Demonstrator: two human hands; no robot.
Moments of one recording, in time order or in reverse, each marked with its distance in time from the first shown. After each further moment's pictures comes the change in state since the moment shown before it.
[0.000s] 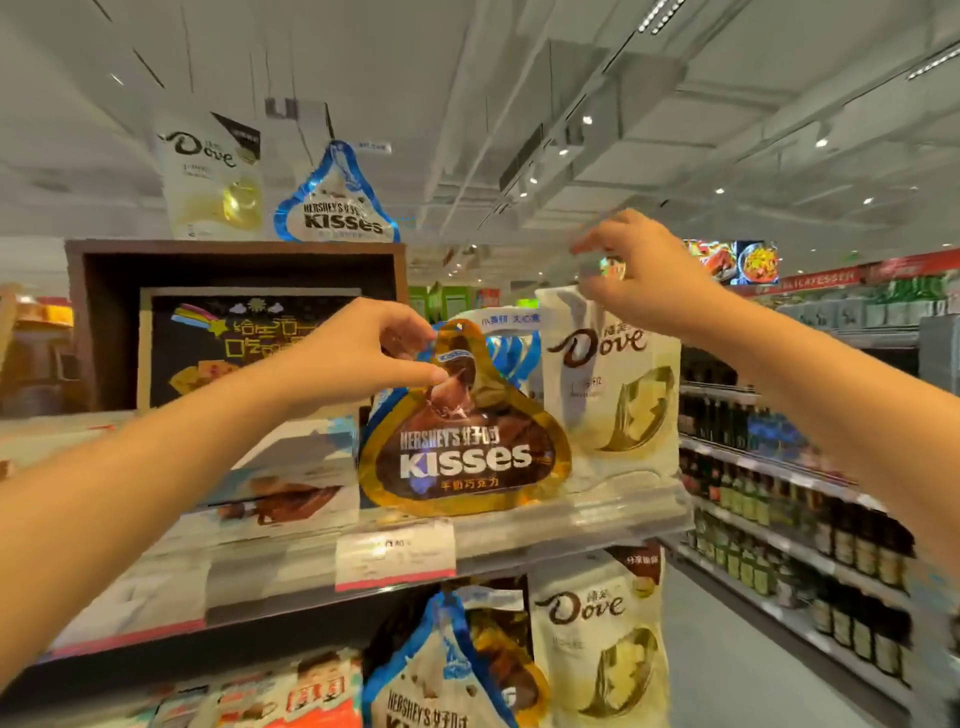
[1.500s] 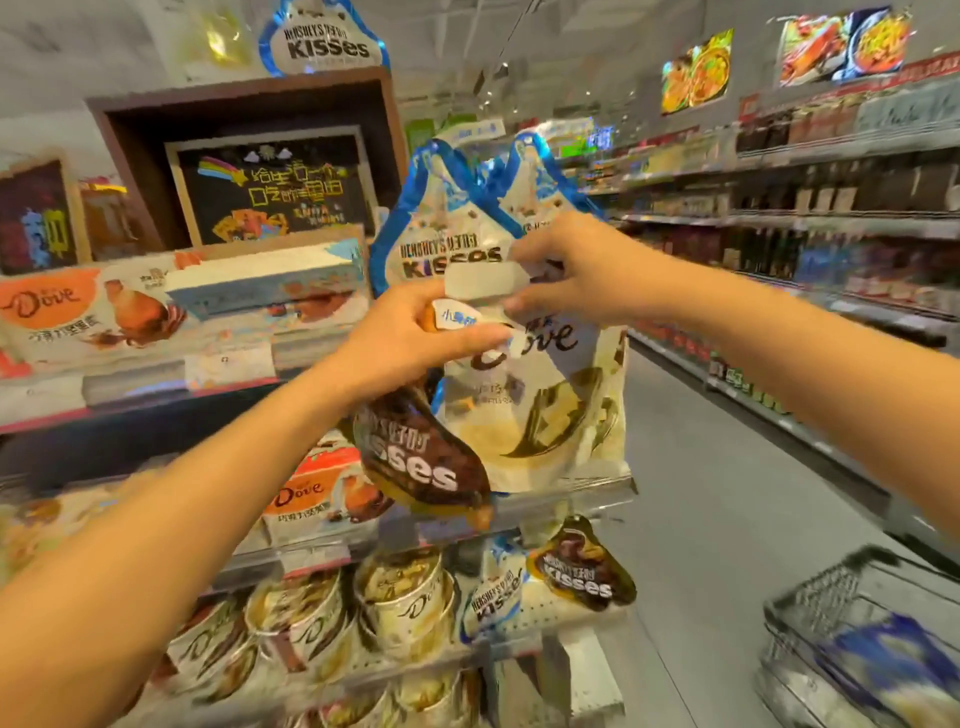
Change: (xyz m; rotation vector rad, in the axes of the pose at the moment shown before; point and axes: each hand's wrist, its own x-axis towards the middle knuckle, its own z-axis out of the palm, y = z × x) left_hand -0.145 0.079 0.071 -0.307 -0.189 -0.111; right_hand -0.153 -0.043 -0.007 0.324 -0.476 -0.308
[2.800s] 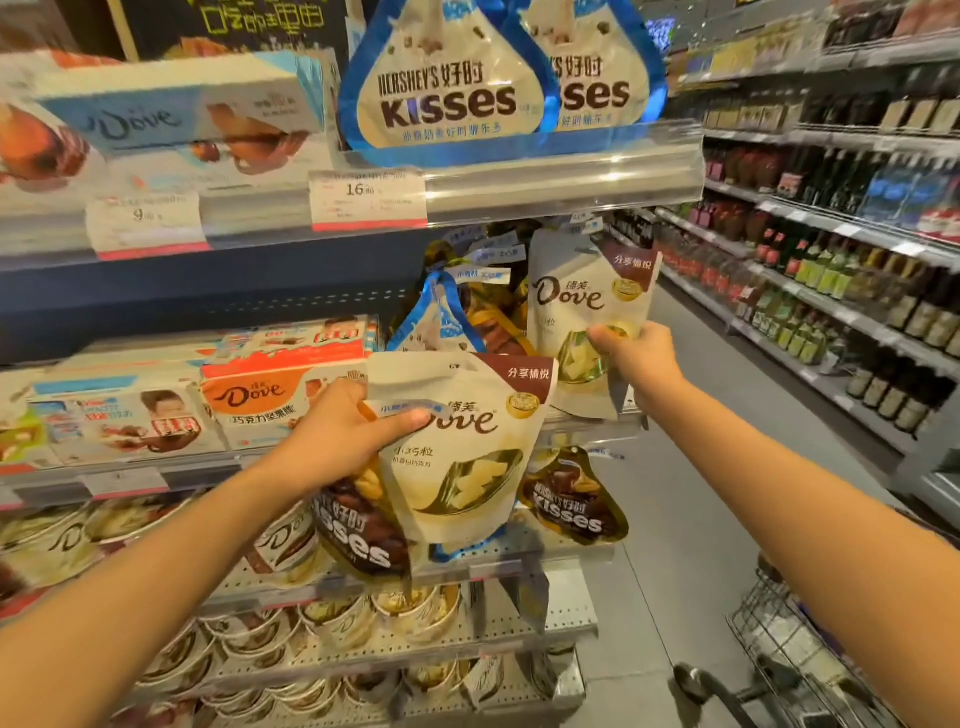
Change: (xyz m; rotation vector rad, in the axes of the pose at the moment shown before) left_hand -0.077 -0.141 0.066 -0.087 0.085 -0.478; right_hand -0.063 0.160 0.214 0.937 0.490 1.017
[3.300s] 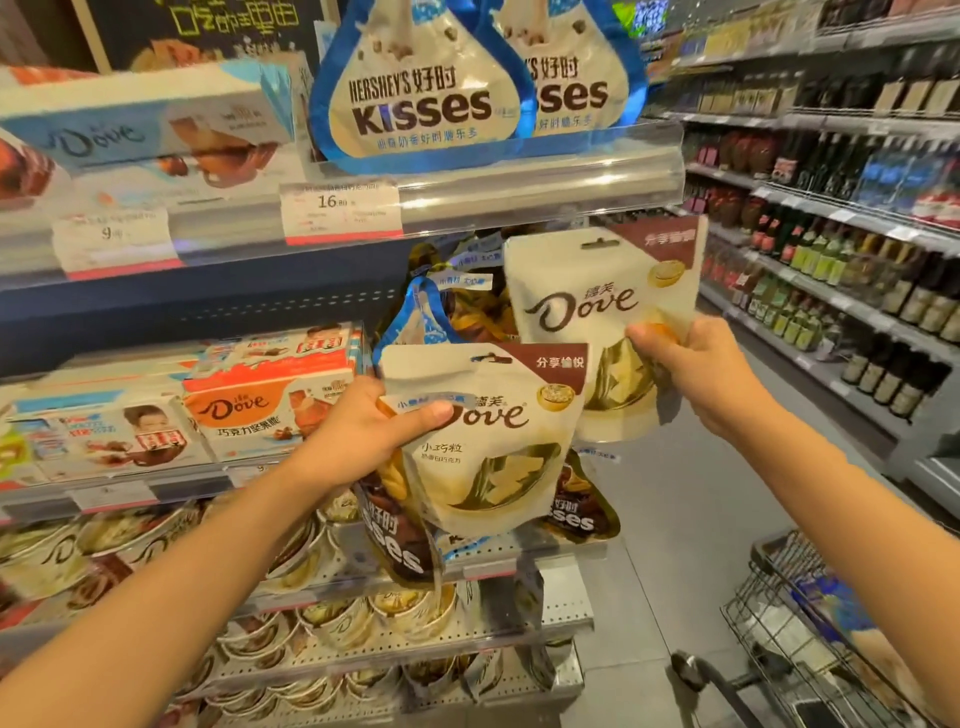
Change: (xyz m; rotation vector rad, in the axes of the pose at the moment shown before) left_hand 0.014 0.021 0.023 -0.240 -0.095 0.067; right_hand -0.047 -0.039 -0.062 -0.022 -0.234 -0.247
